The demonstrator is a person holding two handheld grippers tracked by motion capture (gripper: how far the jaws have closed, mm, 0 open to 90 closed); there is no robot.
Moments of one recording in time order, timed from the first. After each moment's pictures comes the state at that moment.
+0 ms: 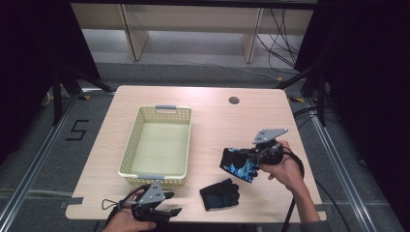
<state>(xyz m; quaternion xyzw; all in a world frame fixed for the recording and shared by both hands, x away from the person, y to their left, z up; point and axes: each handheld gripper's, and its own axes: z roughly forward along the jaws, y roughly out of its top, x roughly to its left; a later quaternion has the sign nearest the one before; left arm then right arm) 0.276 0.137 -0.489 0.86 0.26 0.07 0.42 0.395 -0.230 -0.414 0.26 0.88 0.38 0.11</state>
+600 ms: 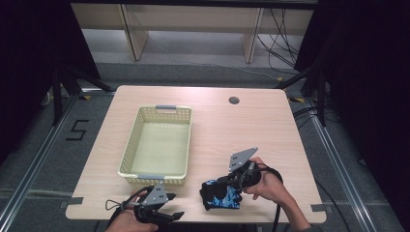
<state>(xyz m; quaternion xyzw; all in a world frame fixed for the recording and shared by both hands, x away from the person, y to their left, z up) 0.275 0.130 -0.492 0.87 0.25 0.07 0.42 0.367 -0.176 -0.453 0.12 0.93 0.36 -0.01</state>
